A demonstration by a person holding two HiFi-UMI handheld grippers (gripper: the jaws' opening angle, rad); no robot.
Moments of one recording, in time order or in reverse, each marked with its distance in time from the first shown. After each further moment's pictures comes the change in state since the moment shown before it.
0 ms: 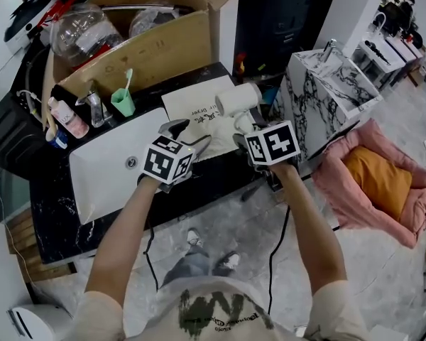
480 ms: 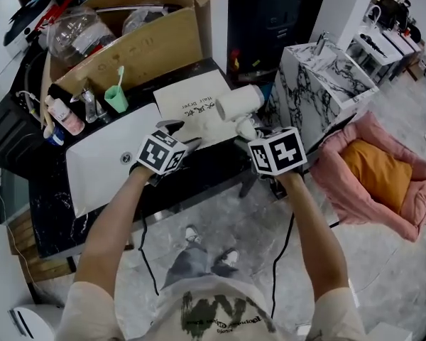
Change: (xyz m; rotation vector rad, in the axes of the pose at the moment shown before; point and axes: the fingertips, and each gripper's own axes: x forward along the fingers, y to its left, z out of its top) left arm 0.018 -0.016 -0.038 0.112 0.164 -0.044; right arm -0.047 -0.002 -0.038 -0.001 -0.021 0.011
